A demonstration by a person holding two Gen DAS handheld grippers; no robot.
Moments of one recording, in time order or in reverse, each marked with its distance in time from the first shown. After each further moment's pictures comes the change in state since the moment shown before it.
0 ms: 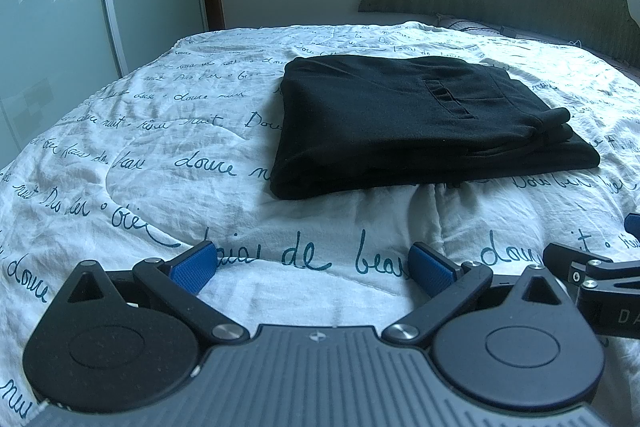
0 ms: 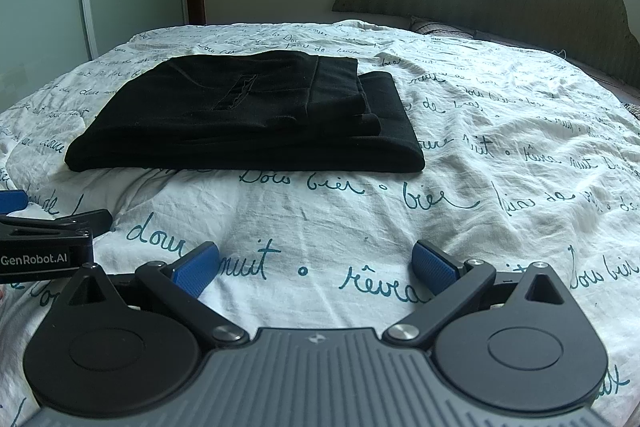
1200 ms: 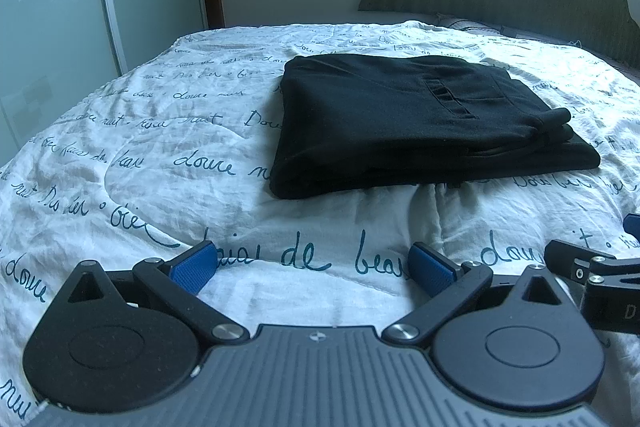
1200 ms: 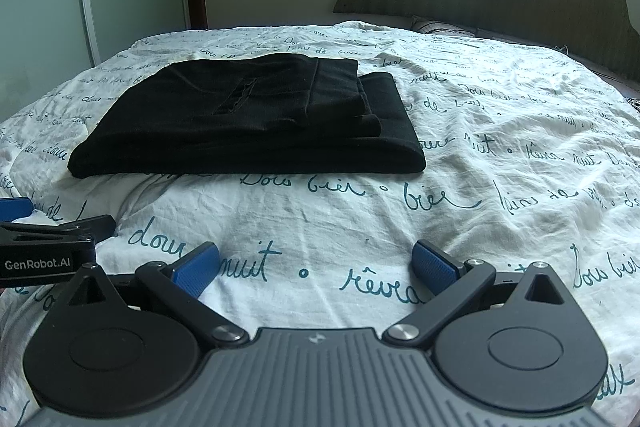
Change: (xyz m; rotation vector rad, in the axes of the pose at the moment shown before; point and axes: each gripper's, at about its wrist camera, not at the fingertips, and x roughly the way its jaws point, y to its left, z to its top) left arm 0.001 -0.001 -0.001 -0.004 0.002 -0.001; right arm -0.002 0.001 0.000 0.022 -0.006 0.016
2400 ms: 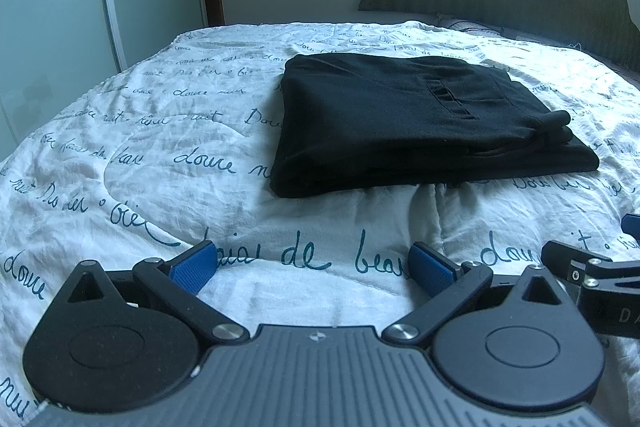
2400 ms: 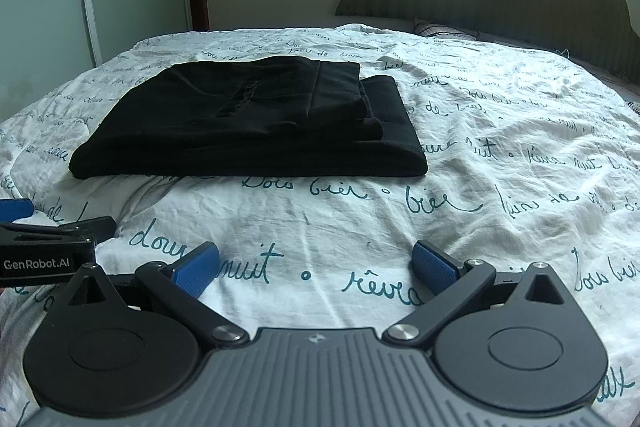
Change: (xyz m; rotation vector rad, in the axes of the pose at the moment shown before) left arm 0.000 0.003 0.000 -0.012 0.006 -0.010; right arm -0.001 0.002 -0.001 -0.008 -0.008 -0.005
